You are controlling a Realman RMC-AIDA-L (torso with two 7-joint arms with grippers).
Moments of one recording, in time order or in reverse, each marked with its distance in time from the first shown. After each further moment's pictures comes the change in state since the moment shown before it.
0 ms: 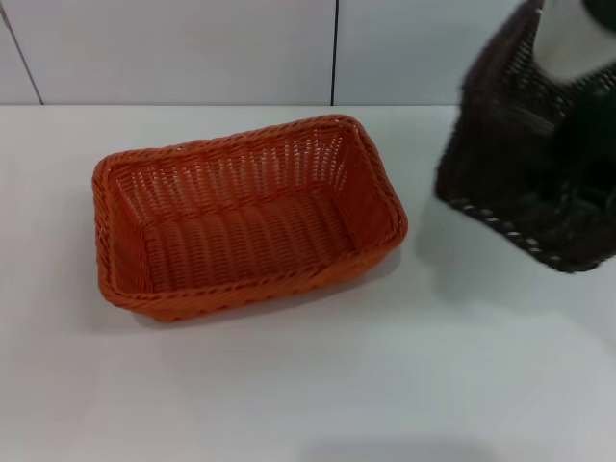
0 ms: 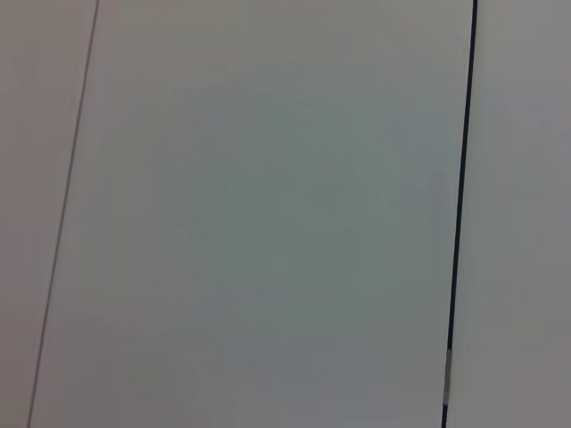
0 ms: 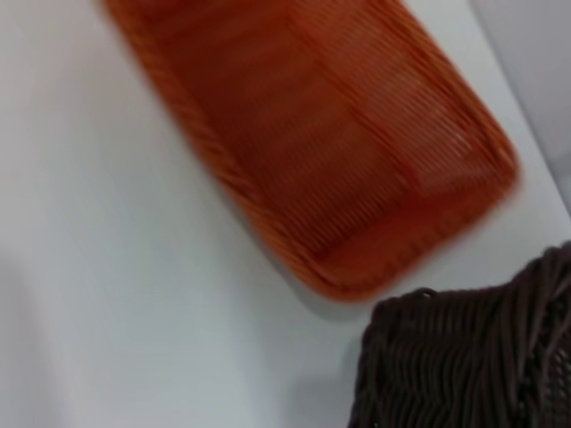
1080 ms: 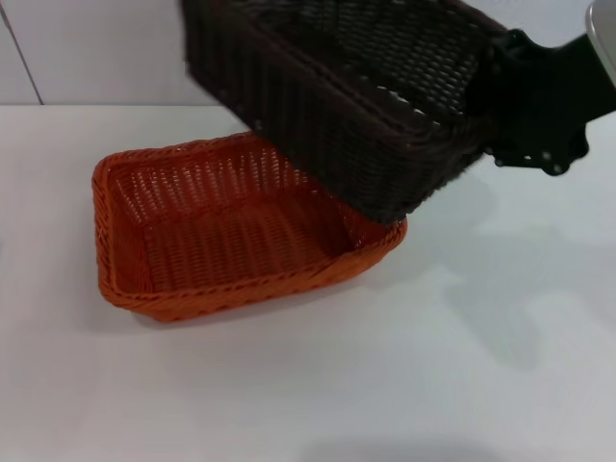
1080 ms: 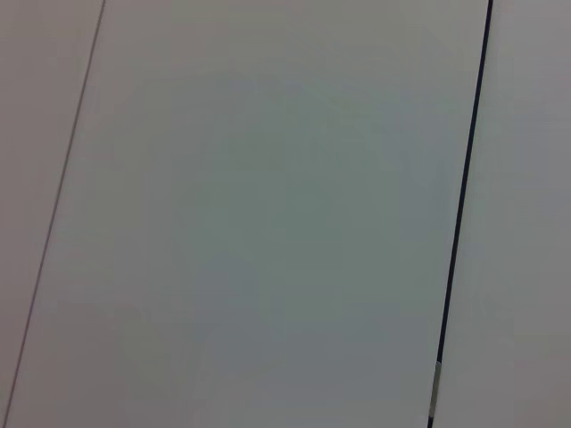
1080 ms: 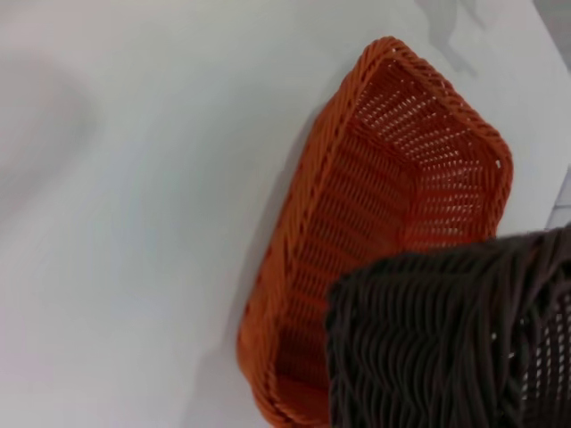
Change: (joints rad) left arm -0.010 -0.002 -0.003 -0.016 -0.001 -0.020 -0.057; right arm -0.017 -0.013 0.118 0.019 0.210 0.135 -0.924
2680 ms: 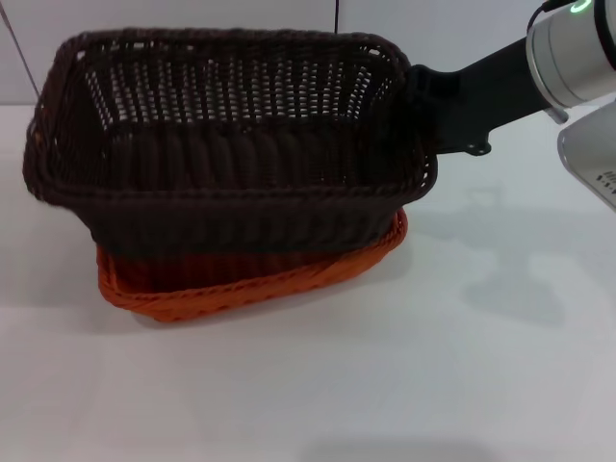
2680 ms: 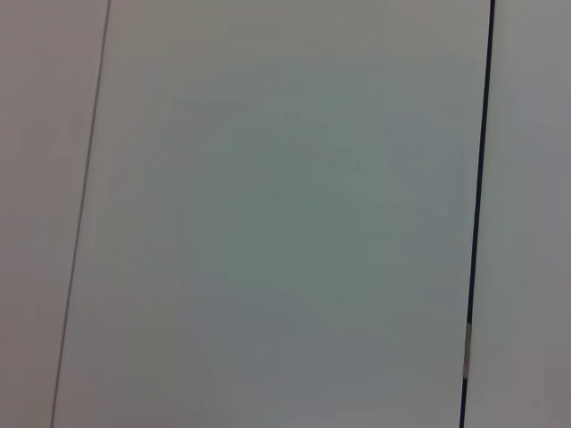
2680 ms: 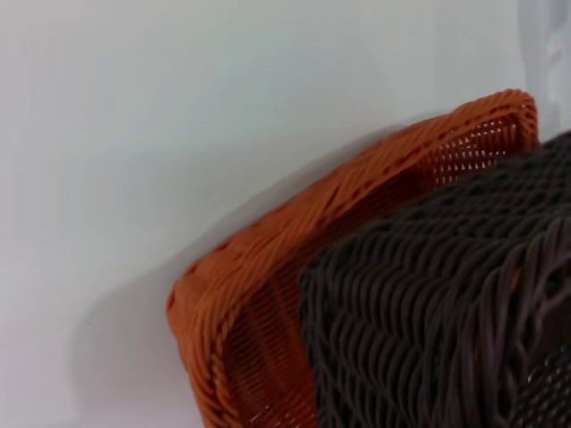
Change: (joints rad) left arm 0.008 -0.004 -0.014 0.042 0.000 0.005 0.064; right arm 0.022 -0.015 0.021 0.549 0.156 0.417 -0.967
